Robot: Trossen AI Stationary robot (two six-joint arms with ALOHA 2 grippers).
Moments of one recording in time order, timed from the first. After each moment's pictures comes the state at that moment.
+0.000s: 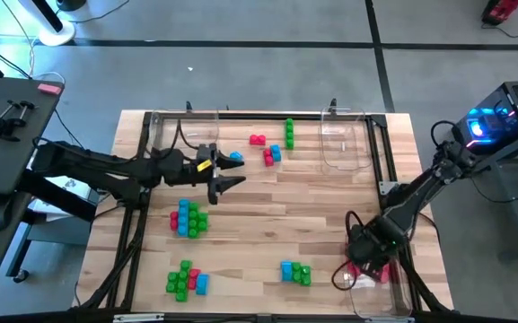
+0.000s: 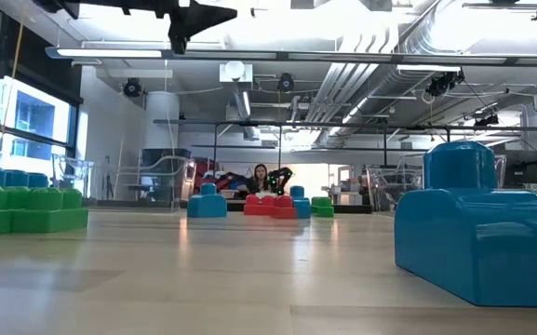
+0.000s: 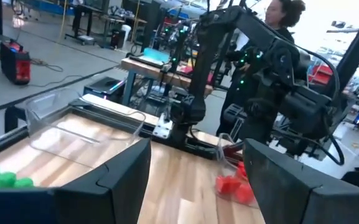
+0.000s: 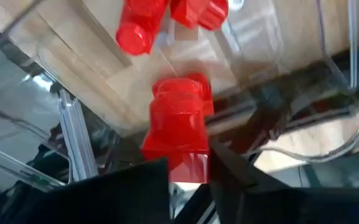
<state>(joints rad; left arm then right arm) -0.03 1.13 0.67 0.44 -0.14 -0.29 0.73 1.41 1.08 -1.30 -0.45 1.23</state>
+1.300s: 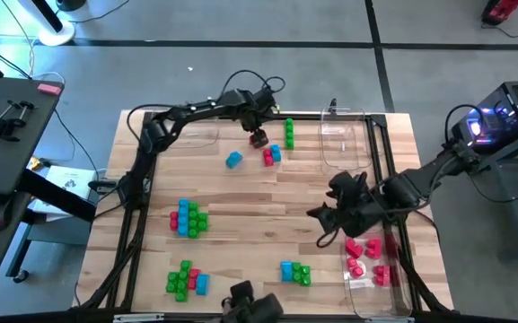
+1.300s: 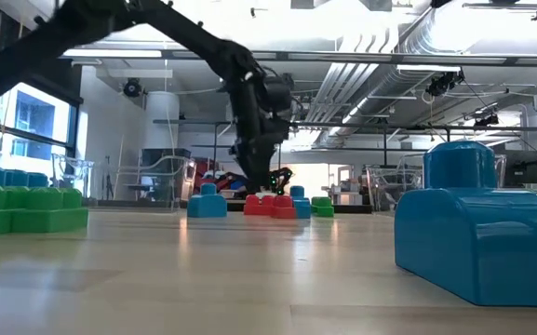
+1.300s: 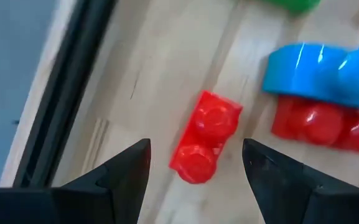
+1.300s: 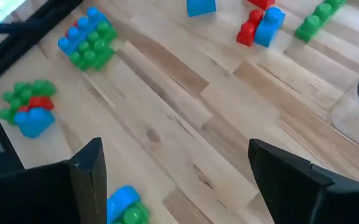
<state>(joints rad) 0.54 2.26 1.94 -0.96 -0.04 0.20 0.53 1.36 1.46 -1.22 0.57 1.25</state>
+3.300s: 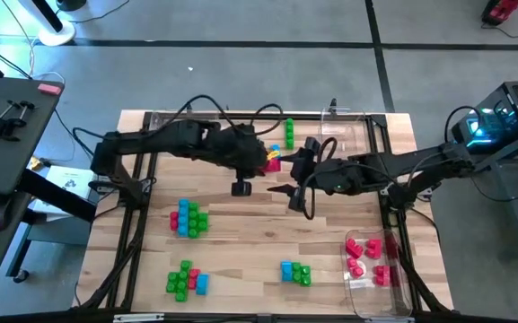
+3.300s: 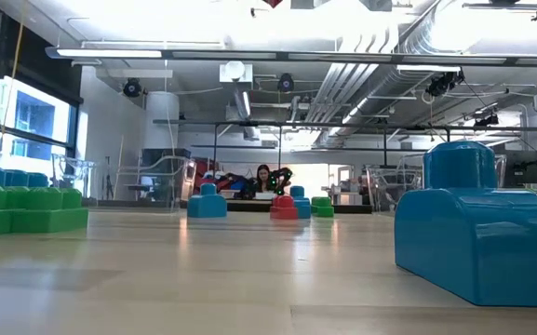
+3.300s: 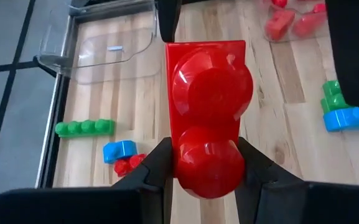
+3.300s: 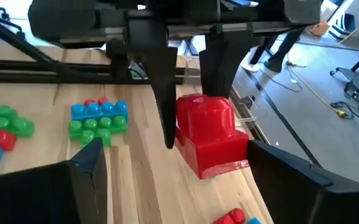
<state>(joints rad) -0.02 1.75 1.95 -1.06 -0.15 0.15 0.24 1.44 1.46 -0.52 0.55 0.02</state>
